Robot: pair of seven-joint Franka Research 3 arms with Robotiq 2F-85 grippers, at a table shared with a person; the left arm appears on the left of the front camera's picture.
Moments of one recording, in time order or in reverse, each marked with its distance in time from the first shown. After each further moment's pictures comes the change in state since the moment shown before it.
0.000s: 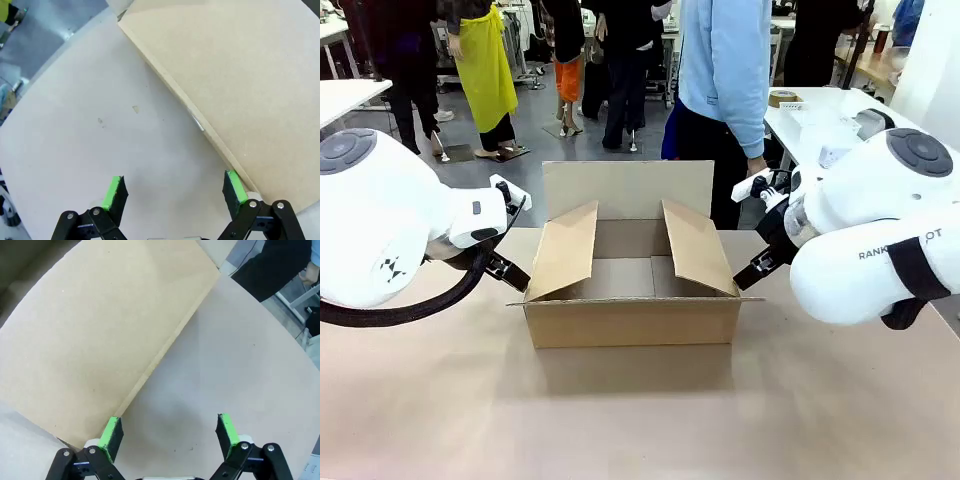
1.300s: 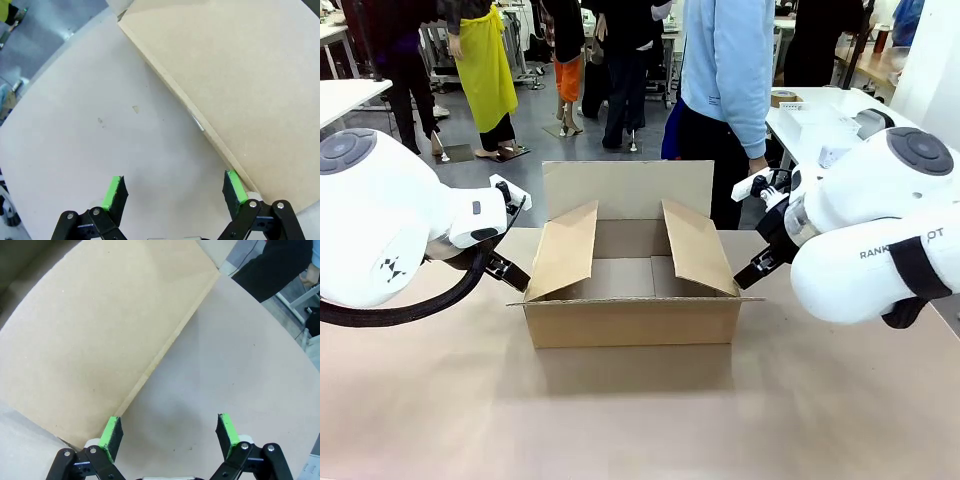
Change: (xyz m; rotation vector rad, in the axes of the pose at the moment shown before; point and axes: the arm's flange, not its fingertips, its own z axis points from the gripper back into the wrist) left arm 0.000 0.000 0.000 0.000 0.000 0.000; right arm 0.001 -0.001 0.003 -0.002 0.001 0.005
